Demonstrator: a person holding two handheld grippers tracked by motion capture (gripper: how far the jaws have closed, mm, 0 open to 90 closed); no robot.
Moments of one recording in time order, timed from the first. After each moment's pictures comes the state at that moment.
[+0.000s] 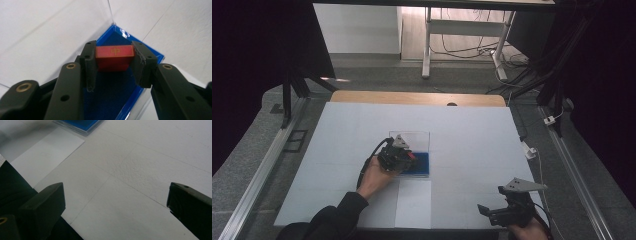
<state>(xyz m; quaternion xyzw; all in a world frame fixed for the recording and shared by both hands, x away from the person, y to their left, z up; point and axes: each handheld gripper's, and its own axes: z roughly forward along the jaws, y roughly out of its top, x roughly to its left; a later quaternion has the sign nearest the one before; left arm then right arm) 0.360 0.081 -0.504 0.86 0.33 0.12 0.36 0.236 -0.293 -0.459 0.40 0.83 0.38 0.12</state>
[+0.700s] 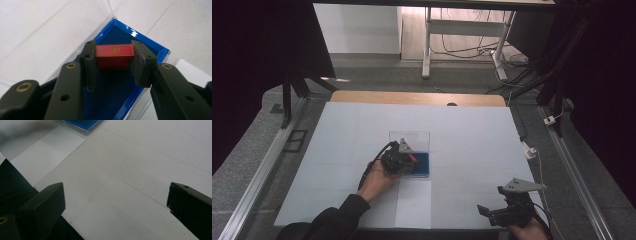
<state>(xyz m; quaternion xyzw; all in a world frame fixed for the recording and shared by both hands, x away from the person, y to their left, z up) 0.354 0.074 -0.505 0.87 0.34 0.14 0.34 0.235 -0.292 -0.459 0.39 0.83 0.37 0.12</state>
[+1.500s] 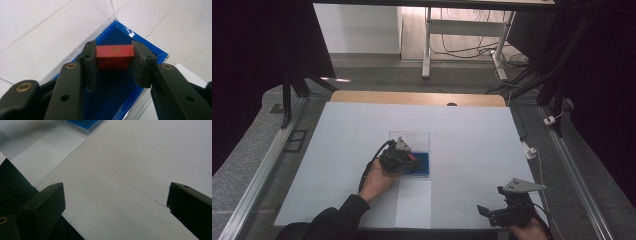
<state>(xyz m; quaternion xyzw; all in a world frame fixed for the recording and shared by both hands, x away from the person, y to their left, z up) 0.354 0.074 -0.503 0.86 0.35 0.13 0.35 0.235 -0.292 -0.459 0.39 0.83 0.37 0.12</state>
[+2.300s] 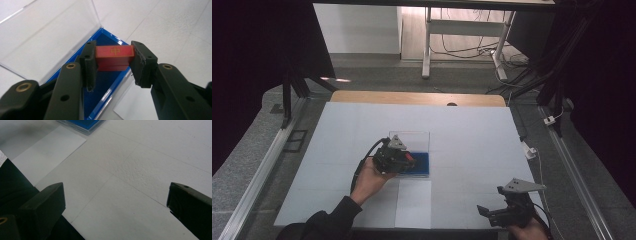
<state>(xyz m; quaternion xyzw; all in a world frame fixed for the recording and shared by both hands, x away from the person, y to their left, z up) 0.334 0.089 -0.469 0.86 0.33 0.11 0.37 0.235 -0.292 -0.459 0.39 0.83 0.37 0.12</state>
